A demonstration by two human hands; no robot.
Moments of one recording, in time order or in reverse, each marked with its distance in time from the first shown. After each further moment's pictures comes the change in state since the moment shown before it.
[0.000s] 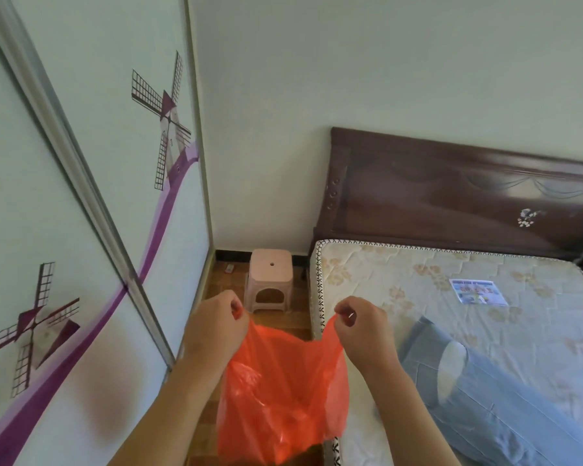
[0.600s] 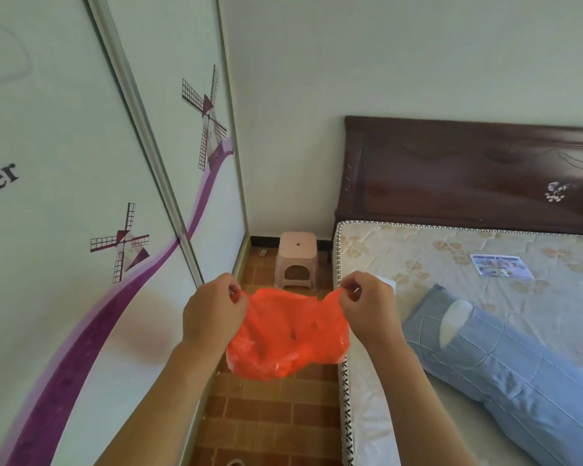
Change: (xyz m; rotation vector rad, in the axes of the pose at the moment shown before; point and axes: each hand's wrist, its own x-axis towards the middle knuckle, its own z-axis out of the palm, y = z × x) left_hand -0.231 0.041 -0.062 0.115 0.138 -0.005; right_hand -0.180 0.025 -0.084 0.156 0.056 -0.131
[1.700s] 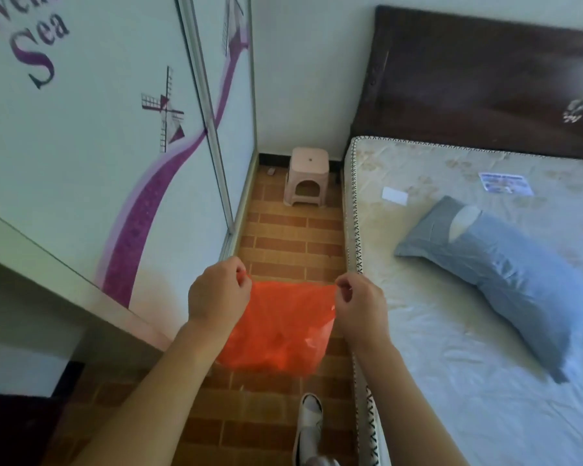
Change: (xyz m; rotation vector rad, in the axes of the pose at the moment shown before) left_hand -0.214 -0.169 -0.026 0.097 -0.139 -0.024; right_hand -0.295 -0.026 0.109 -0.120 -0.072 0.070
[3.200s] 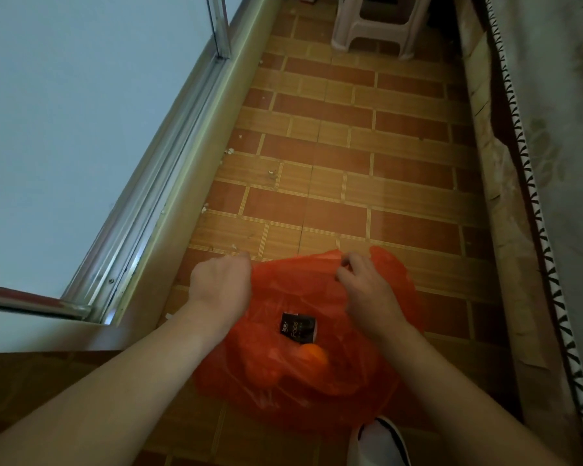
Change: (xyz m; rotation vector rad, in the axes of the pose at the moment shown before) left_hand 0.034 -0.382 0.735 0.507 -0.407 -0.003; right_hand -0.035 0.523 0.662 -0.450 -0.458 -0.380
